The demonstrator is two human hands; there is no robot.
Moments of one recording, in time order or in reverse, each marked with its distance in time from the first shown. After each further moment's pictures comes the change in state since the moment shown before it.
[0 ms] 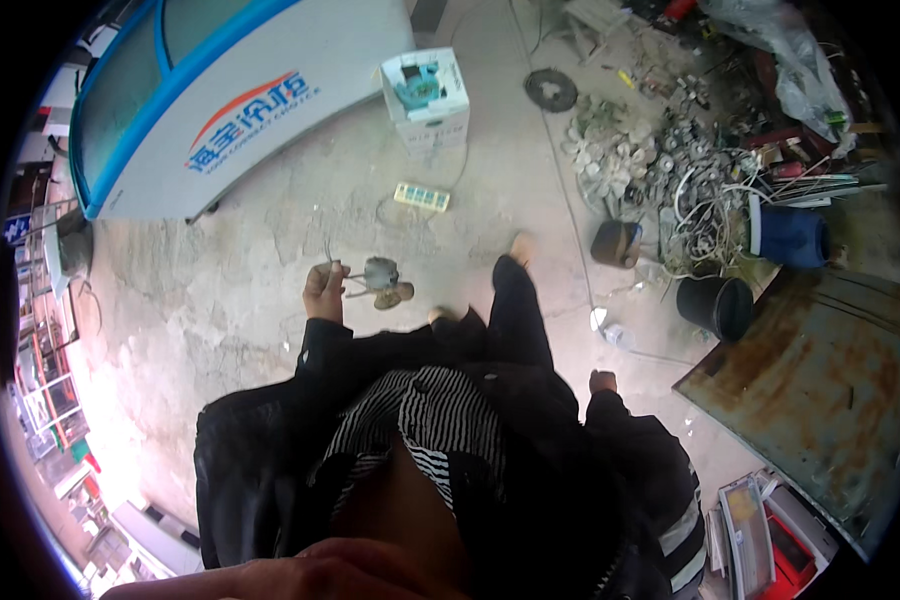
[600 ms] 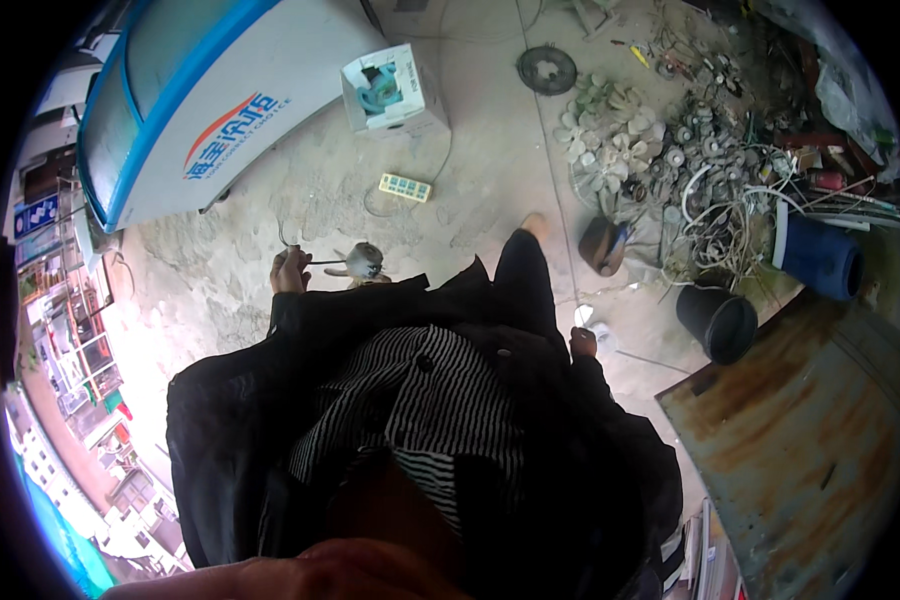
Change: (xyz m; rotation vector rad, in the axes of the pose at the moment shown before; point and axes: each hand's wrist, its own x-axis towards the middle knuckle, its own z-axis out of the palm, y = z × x) left_hand 0.034 0.088 0.179 0.004 0.225 -0.338; right_hand 0.105 0.151 -0.097 0.867 -0.024 0.189
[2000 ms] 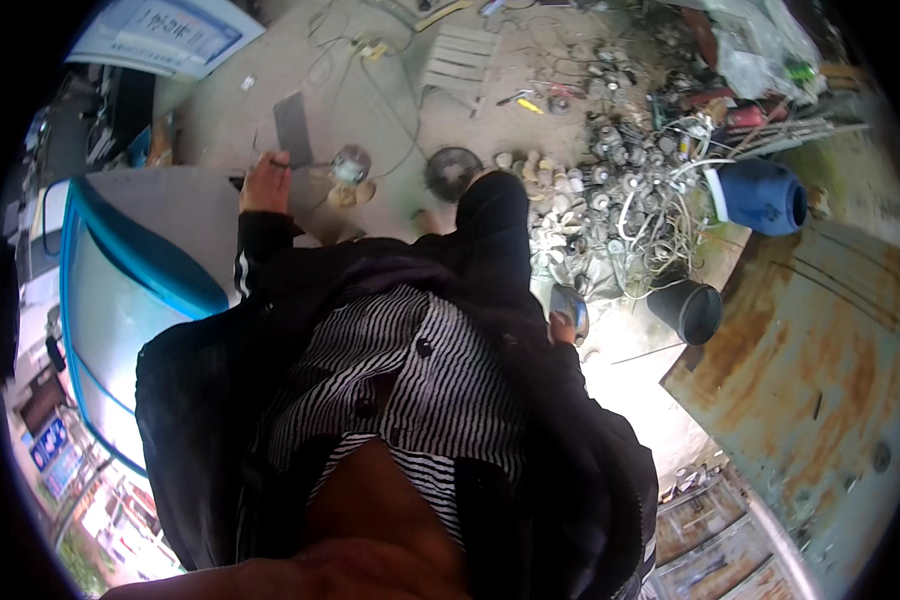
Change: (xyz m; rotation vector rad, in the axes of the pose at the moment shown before) left_hand 0.275 0.448 0.571 -0.409 -0.891 -0.041; right_hand 0.207 -0.231 -0.188 0.526 0.820 0.291
